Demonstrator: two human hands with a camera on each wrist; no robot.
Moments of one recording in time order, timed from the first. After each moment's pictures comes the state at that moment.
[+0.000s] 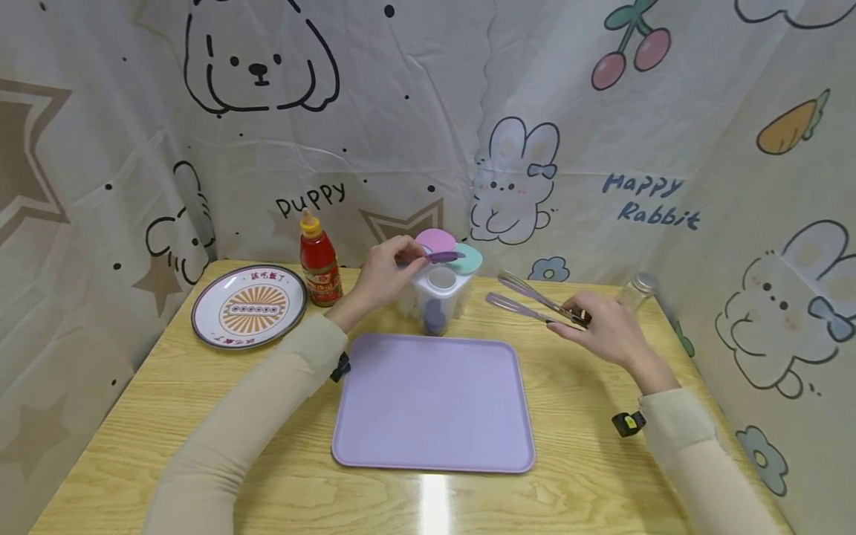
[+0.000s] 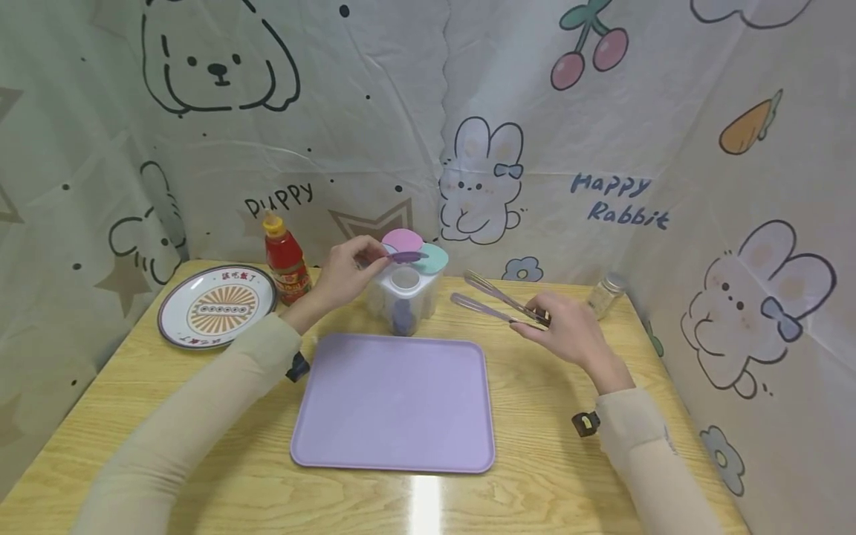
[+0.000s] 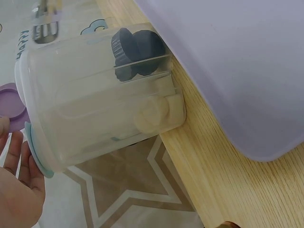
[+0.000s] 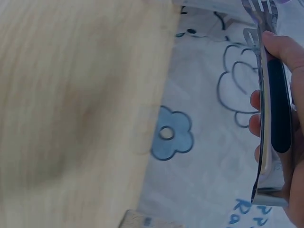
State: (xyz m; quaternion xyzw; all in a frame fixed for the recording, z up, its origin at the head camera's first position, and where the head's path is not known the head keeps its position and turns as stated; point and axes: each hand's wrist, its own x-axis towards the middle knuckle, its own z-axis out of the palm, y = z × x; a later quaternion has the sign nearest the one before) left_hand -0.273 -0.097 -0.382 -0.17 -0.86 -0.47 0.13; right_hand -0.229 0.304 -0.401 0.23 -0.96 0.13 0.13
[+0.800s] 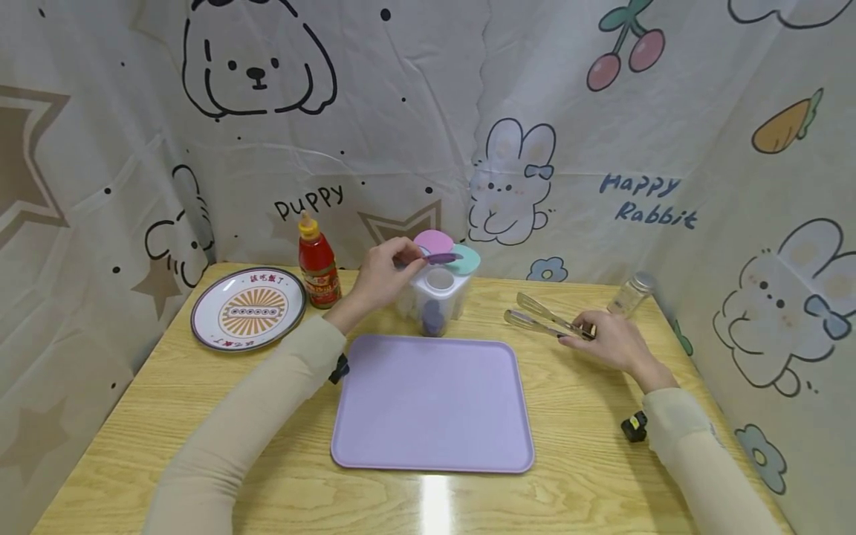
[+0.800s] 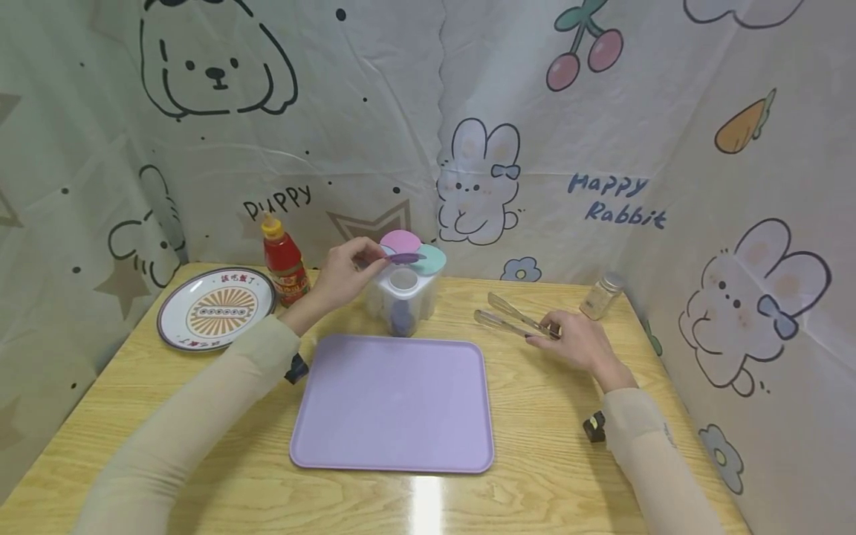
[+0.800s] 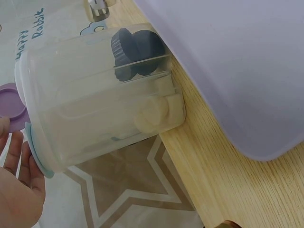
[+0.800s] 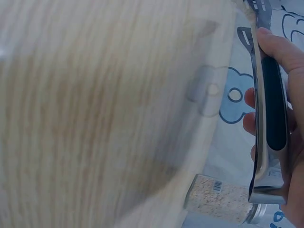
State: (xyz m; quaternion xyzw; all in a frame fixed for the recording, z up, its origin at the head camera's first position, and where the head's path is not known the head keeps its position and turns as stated) left_hand -0.273 -0.097 -0.381 -0.17 -0.86 -0.46 0.12; right_hand -0.245 0.349 -0.448 0.16 -0.98 0.13 0.03
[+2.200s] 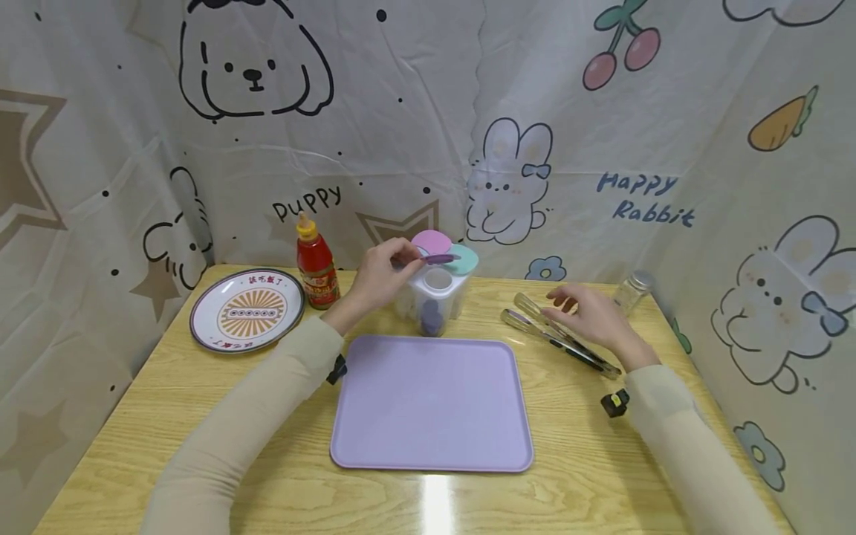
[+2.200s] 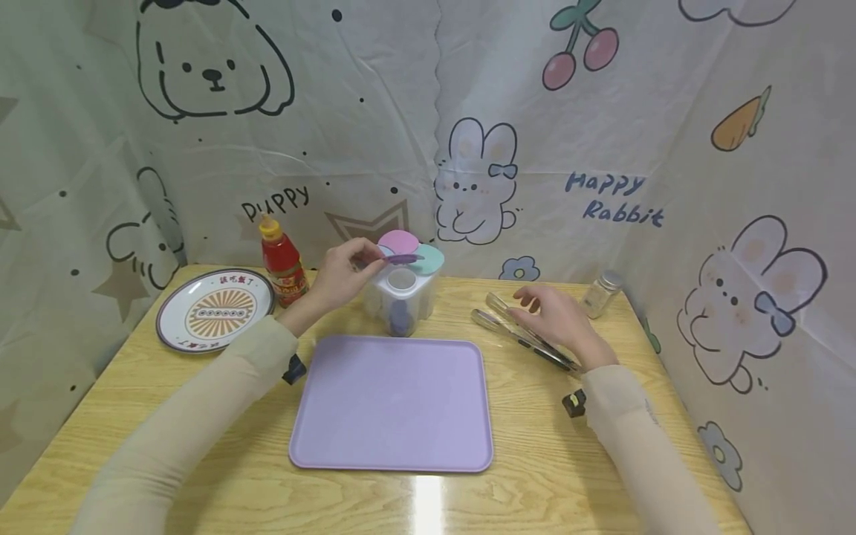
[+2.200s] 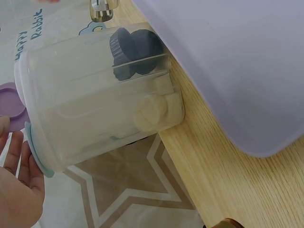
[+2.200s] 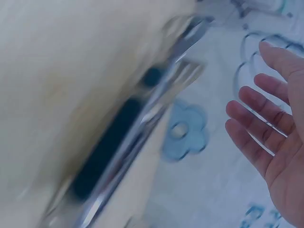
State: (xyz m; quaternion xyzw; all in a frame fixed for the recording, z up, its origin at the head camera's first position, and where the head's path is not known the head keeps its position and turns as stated) left_hand -0.273 -0.097 -0.382 -0.17 -0.86 -0.47 0.13; right_hand -0.261 0.304 -0.410 0.21 -0.96 0.20 0.03
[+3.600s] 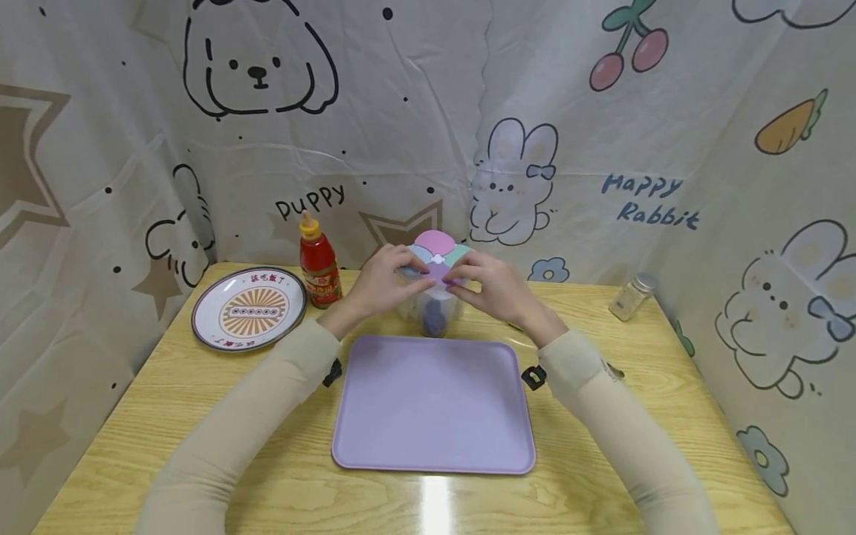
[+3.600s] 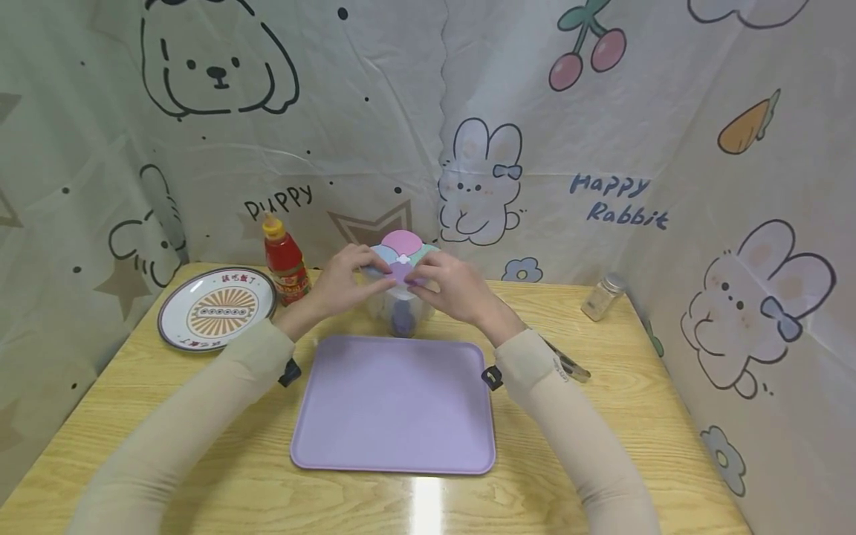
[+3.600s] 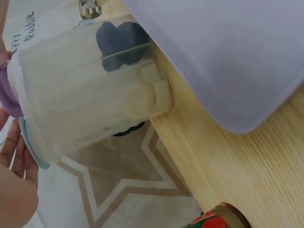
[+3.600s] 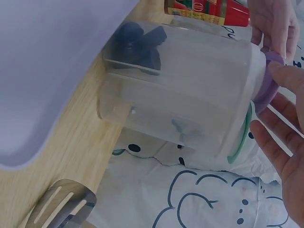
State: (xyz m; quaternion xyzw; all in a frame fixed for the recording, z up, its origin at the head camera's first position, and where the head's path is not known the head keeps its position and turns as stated) left_hand -0.267 -0.107 -0.388 -0.26 -0.88 -0.37 0.13; right_hand -0.275 0.141 -0.372 0.46 -0.84 0.21 0.20
